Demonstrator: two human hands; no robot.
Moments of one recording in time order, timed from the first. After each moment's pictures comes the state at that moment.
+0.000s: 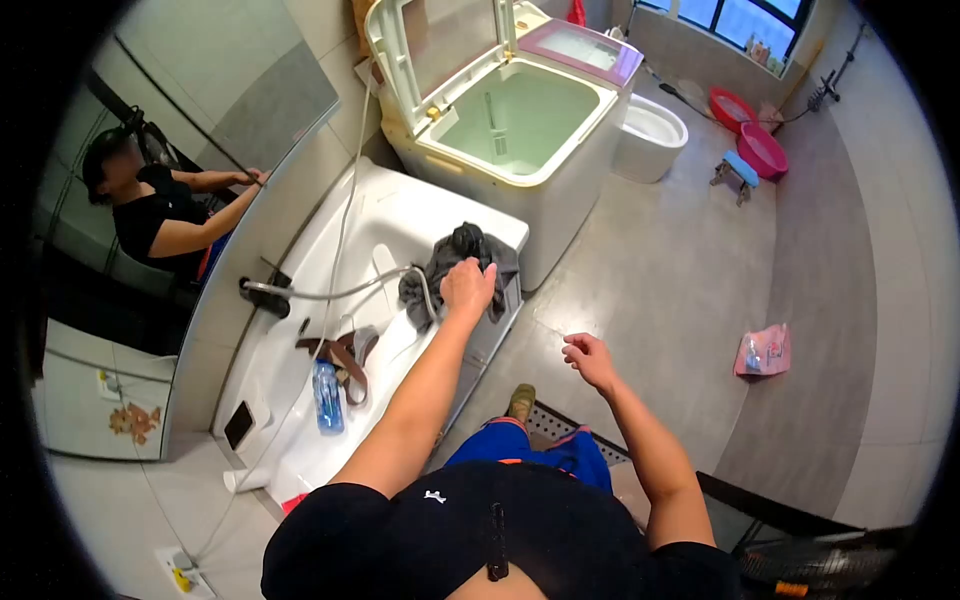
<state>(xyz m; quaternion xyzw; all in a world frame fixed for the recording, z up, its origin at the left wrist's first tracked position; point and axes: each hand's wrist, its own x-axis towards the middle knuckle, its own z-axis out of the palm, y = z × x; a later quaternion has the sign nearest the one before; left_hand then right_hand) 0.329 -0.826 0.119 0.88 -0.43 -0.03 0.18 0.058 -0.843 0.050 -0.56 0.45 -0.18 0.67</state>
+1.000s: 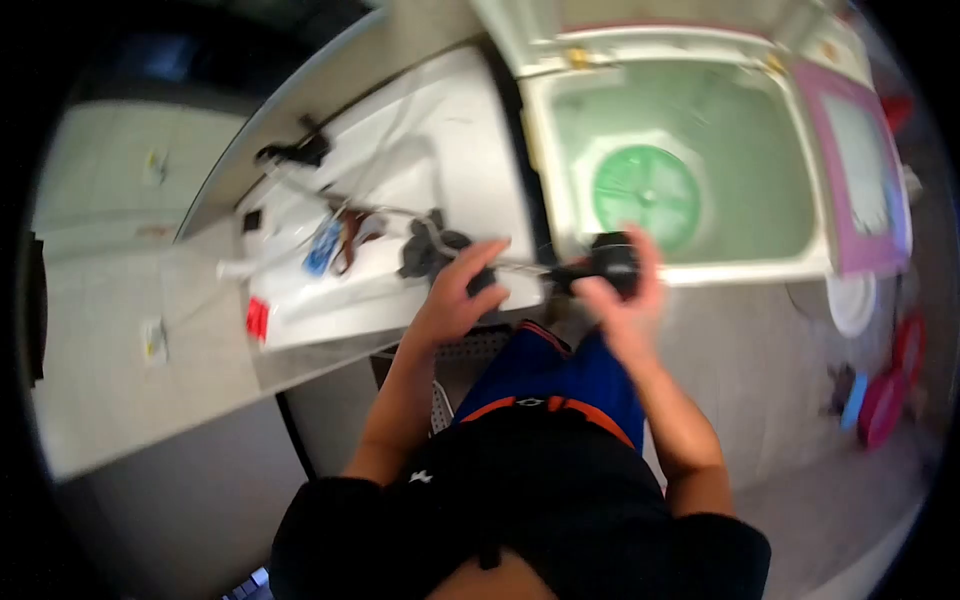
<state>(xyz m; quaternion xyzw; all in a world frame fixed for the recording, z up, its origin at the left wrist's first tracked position) 0.344 -0.980 0.187 0.84 -0.24 -0.13 0.47 0.275 -1.202 0.173 -0.56 0.15 -0.10 0.81</state>
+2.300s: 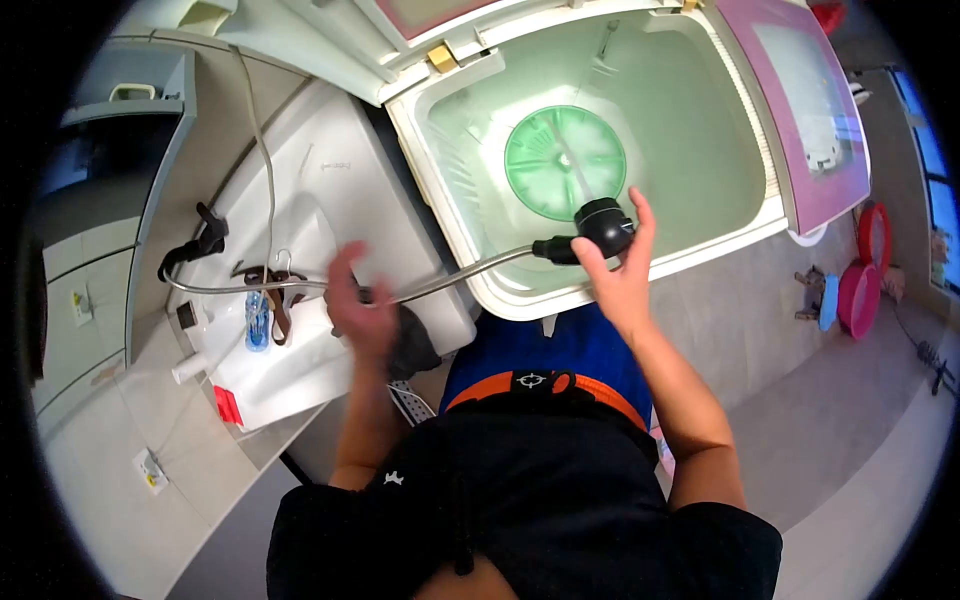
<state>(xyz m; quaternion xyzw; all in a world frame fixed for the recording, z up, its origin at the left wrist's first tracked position) 0.425 -1.009 0.147 0.90 -0.20 0.10 0.38 0.319 -1.286 0.111 -0.67 0.26 -0.16 0.68</state>
